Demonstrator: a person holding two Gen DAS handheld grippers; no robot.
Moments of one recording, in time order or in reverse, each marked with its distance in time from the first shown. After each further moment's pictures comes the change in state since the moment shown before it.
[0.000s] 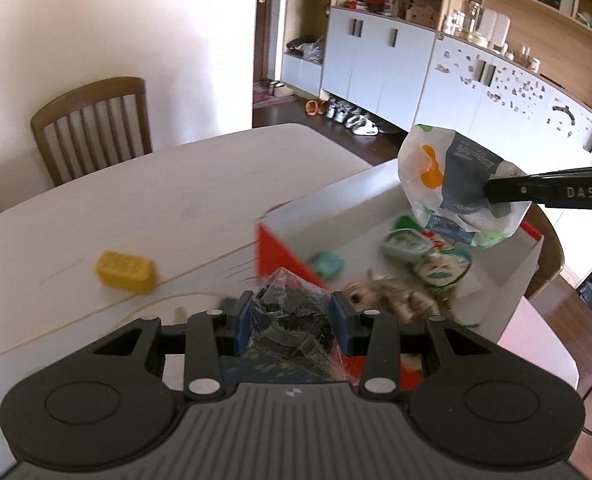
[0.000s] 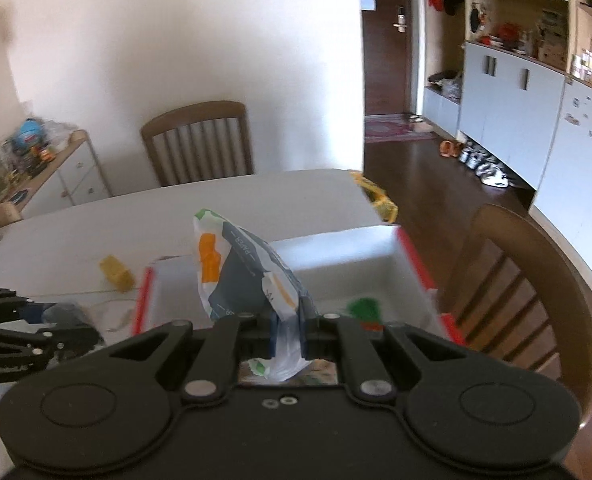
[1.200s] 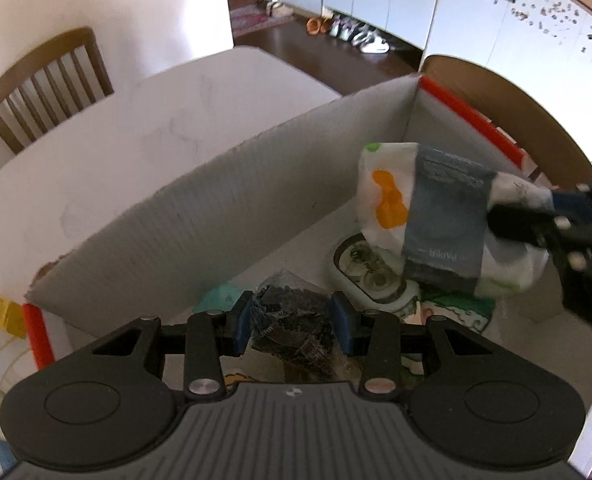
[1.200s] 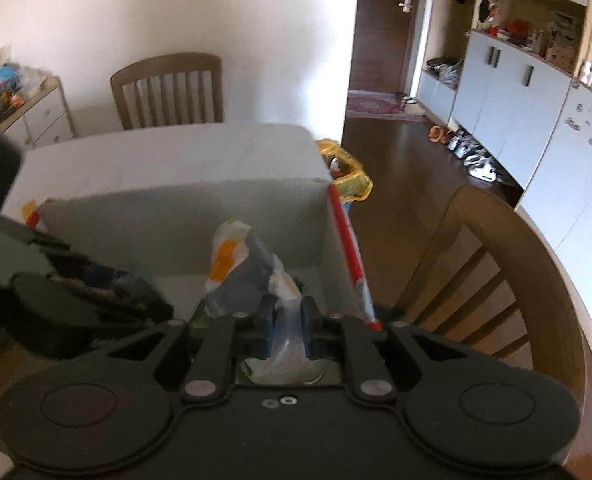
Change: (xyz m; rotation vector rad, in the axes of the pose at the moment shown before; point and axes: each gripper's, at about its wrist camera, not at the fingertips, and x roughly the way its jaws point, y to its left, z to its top) left arm 0.170 -0.107 0.046 0.034 0.276 0.082; right arm 0.071 -0.063 -0.019 -0.116 0.107 -0.050
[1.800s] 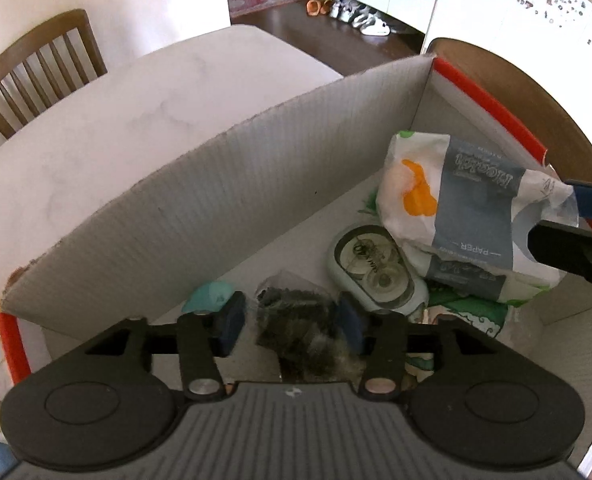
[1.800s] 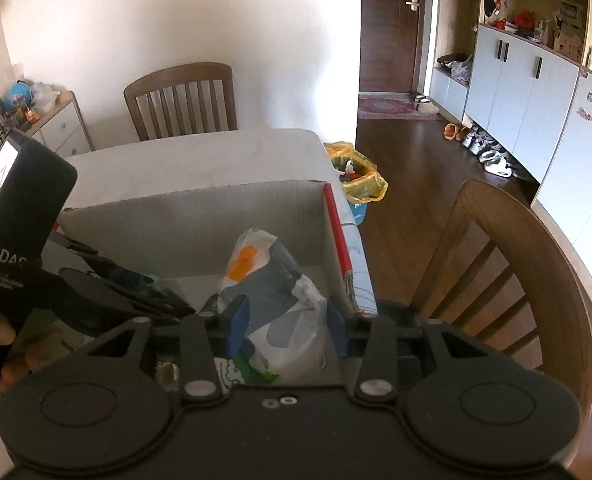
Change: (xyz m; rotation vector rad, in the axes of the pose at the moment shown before) left arm 0.012 0.000 0.005 -0.003 0.046 -0.009; right arm -0.017 -0.026 0.004 0.033 -0.021 0.077
